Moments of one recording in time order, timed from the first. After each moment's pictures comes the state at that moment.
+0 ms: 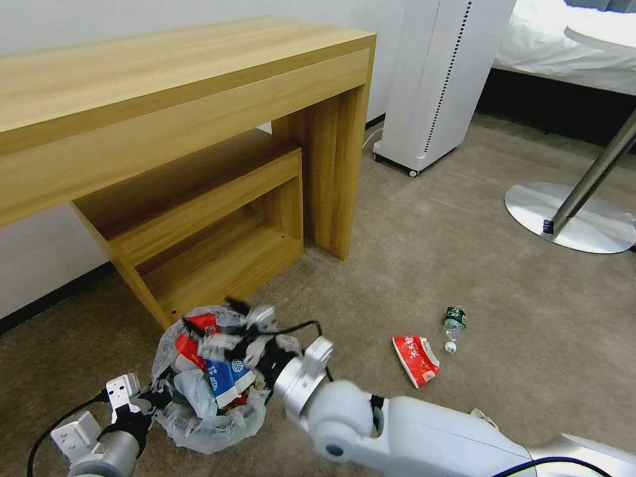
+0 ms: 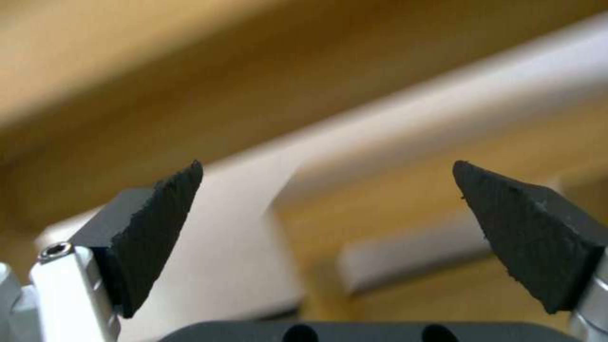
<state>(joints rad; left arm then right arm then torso) 1.81 -1.30 -0.80 -2.22 -0.82 0.39 -0.19 -0.68 1.06 -0.51 1.98 0.82 0.28 0.21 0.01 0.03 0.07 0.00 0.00</state>
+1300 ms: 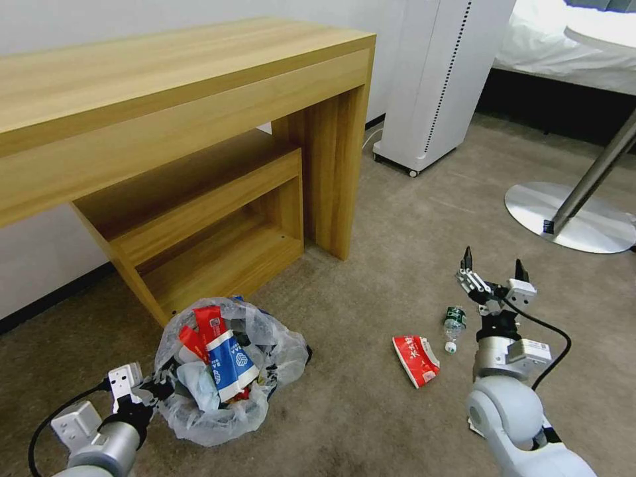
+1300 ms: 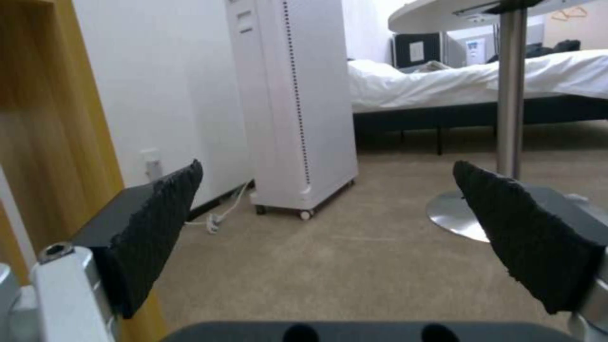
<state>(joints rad) 1.81 -1.27 -0.79 -2.25 -0.81 0.40 -0.18 -1.36 1.16 0.45 1.98 0.37 0.22 0.49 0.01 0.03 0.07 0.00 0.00</state>
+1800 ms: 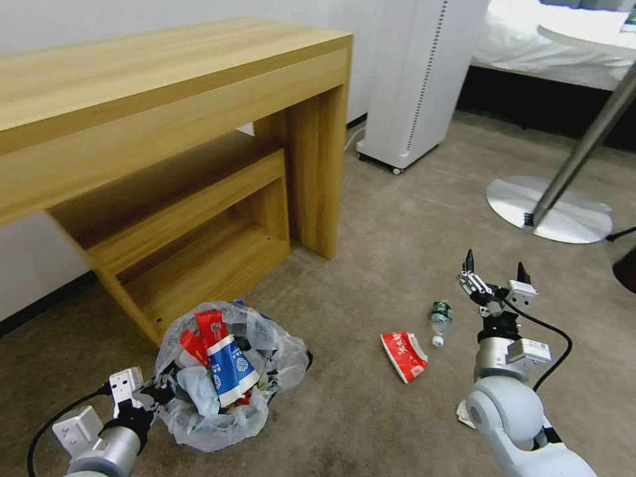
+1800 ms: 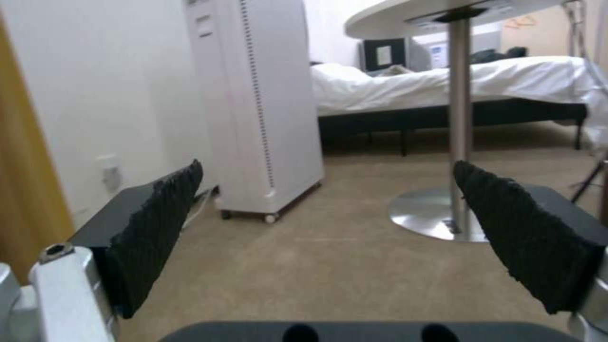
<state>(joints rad) 1.83 -1.27 -0.79 -2.26 -0.80 0.39 -0.18 -1.35 1.15 0.44 1.98 0.38 0.23 0.49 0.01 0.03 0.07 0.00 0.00</state>
